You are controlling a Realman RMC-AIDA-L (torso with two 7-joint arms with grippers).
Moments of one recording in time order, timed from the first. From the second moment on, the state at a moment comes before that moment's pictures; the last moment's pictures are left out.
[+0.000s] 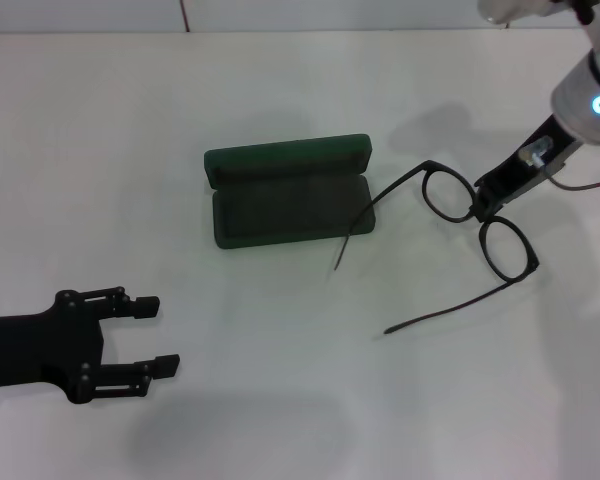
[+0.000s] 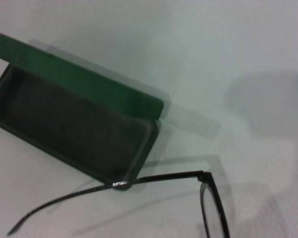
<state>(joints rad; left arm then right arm) -0.23 -2.00 0.85 0.76 1.95 1.68 -1.23 1.05 2.01 -1.19 -0.71 -2.62 -1.42 2.65</state>
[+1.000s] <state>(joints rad) -0.47 -2.09 0.85 0.48 1.94 1.77 -1.26 0.80 2.01 -0.90 -0.86 -2.15 -1.38 2.17</state>
